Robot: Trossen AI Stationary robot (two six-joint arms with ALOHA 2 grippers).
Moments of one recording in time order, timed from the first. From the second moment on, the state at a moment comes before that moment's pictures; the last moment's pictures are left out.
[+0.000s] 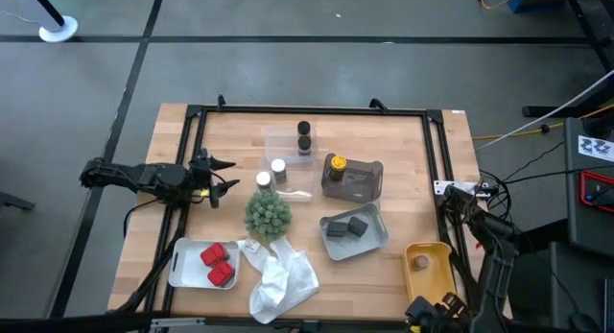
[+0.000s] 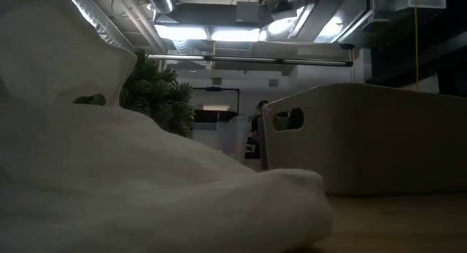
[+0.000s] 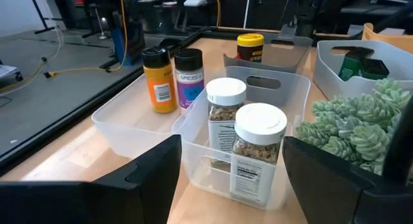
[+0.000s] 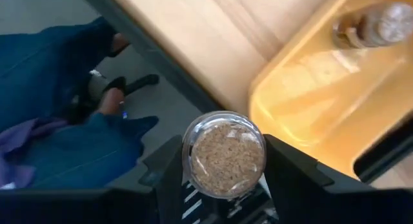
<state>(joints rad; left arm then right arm) -0.17 0.00 0.12 -0.38 -0.56 -0.10 1.13 2.12 2.14 -1.57 0.06 1.92</state>
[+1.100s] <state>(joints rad) -0.17 0.00 0.12 -0.38 -0.55 -0.13 1.08 2.02 1.96 -1.57 0.00 1.64</state>
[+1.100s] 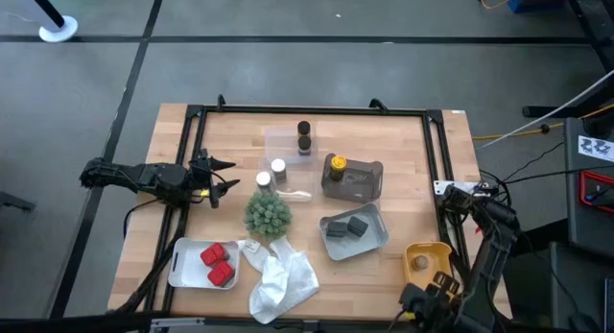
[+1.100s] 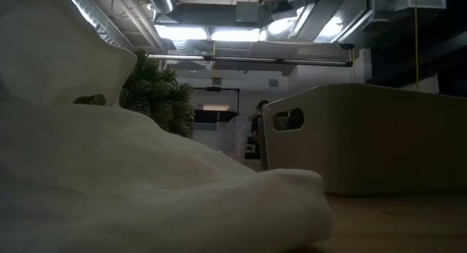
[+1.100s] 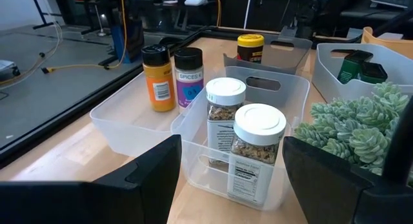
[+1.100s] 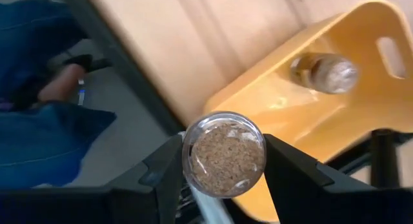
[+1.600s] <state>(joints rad) -0.17 0.00 0.12 -0.38 -0.55 -0.13 1.09 1.90 1.63 -1.56 0.00 1.68</state>
